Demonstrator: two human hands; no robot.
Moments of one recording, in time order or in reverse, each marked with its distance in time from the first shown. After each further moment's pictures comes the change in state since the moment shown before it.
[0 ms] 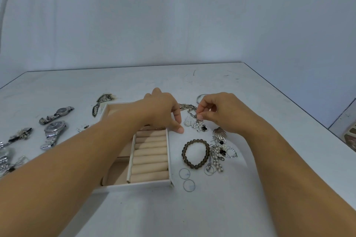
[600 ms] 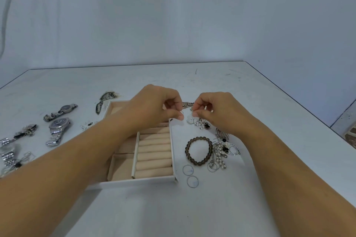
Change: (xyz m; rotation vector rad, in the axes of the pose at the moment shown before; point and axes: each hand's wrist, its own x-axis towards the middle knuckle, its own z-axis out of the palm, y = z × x) left_hand -0.039 -0.005 -0.007 -0.276 0.351 0.229; right_hand -0.003 -0.010 0.013 0.026 0.055 -0.070
